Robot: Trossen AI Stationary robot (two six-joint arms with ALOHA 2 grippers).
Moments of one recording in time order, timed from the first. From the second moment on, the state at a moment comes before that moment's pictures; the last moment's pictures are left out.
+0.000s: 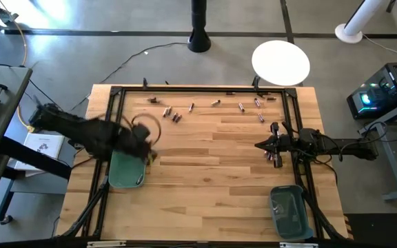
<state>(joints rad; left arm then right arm) -0.32 1.19 1.11 -1.24 -0.28 -1.24 0.00 0.03 0.02 -0.01 -0.03 -0.13</state>
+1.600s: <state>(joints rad) -0.27 1.10 0.56 -0.99 0.05 -1.52 0.00 0.03 0.02 -0.01 -0.03 -0.13</state>
